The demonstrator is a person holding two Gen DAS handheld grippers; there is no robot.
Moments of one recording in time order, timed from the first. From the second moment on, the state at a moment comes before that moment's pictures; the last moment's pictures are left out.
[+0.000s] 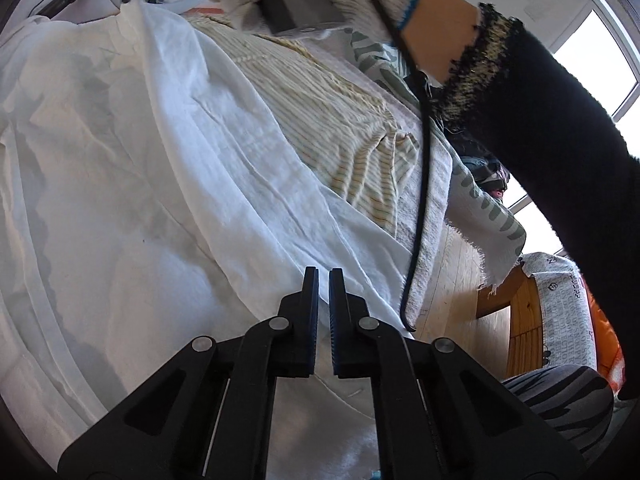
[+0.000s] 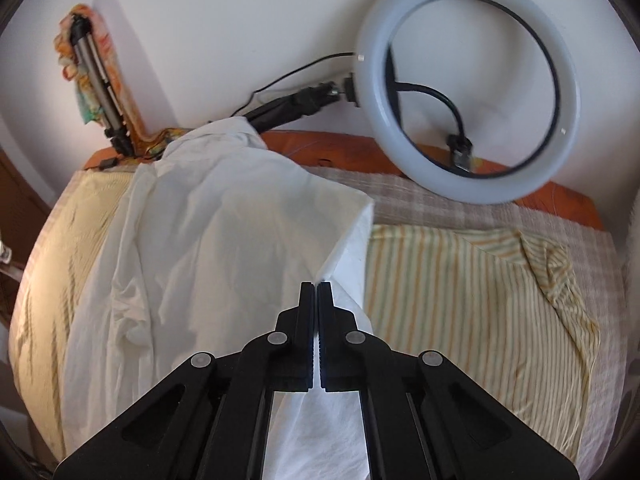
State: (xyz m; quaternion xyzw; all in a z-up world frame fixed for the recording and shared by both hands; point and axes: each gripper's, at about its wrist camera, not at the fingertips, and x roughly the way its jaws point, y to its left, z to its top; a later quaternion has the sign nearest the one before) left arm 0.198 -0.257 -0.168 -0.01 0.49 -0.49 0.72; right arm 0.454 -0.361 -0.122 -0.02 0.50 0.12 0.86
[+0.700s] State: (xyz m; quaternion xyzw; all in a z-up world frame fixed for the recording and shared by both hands) left arm 0.207 -0.201 -0.133 -0.02 0.47 -0.44 0.77; right arm 0.380 -0.379 -0.114 0.02 0.50 0.18 0.85
